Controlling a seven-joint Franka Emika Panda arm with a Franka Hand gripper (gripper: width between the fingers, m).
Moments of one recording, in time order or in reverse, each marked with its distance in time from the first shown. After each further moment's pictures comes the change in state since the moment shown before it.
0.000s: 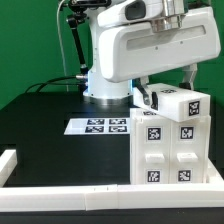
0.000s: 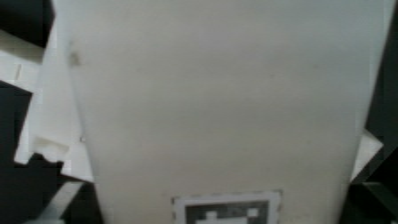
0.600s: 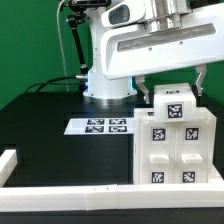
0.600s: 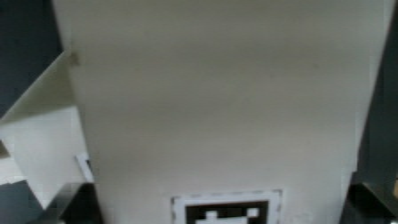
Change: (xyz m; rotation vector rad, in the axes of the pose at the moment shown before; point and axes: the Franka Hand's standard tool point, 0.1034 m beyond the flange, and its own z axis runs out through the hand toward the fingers) arm 0.005 -0.002 0.001 -0.004 0.075 0.537
